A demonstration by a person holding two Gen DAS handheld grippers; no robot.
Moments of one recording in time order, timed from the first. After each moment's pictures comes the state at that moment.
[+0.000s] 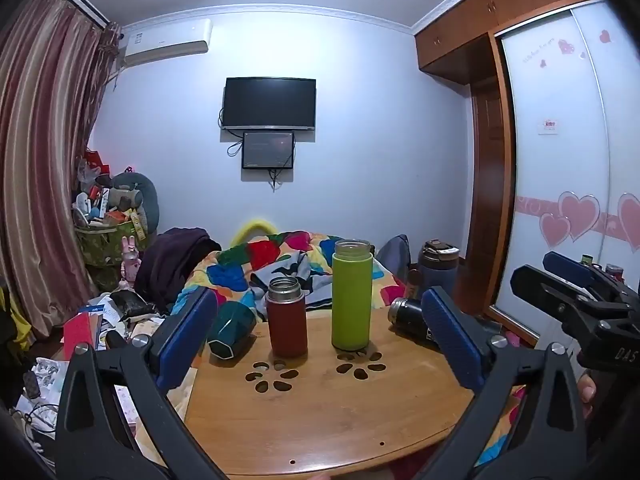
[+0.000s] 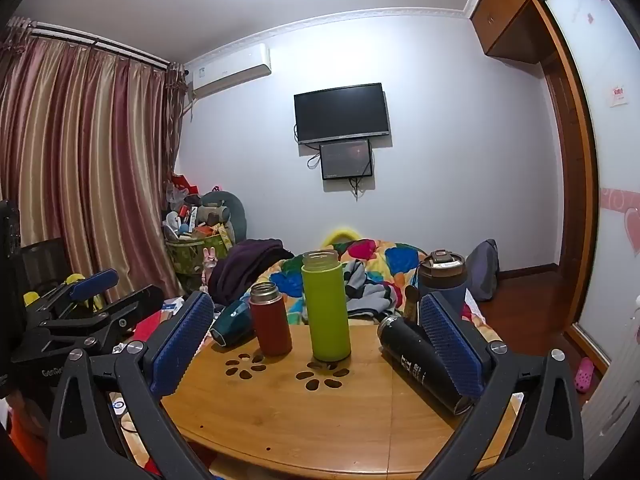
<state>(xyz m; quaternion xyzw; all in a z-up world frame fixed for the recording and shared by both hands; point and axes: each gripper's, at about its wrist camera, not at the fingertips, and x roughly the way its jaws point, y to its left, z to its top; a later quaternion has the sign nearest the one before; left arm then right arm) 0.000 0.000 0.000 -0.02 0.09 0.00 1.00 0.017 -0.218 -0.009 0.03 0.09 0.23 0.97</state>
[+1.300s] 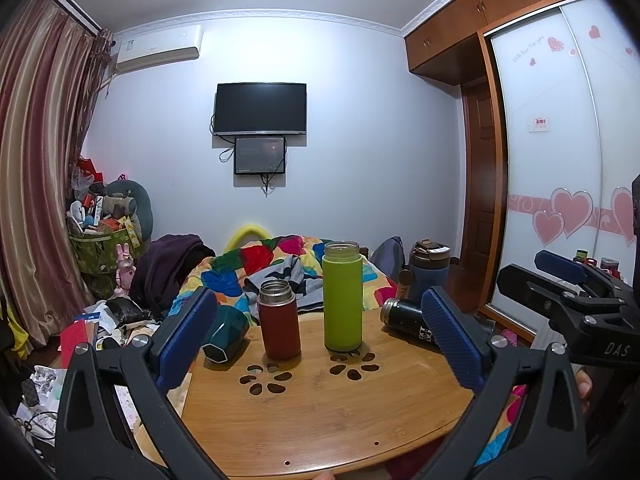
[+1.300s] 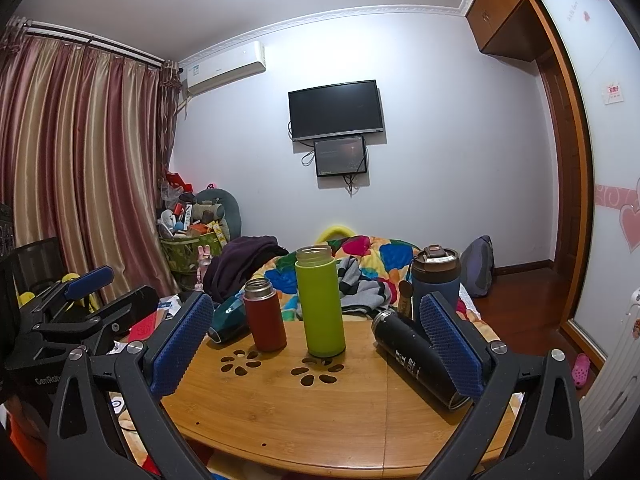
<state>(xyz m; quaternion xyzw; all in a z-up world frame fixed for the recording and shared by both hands) -0.005 -0.006 0.000 0.00 0.08 -0.01 1.00 0.018 -0.220 -0.014 0.03 0.10 0.22 0.97</state>
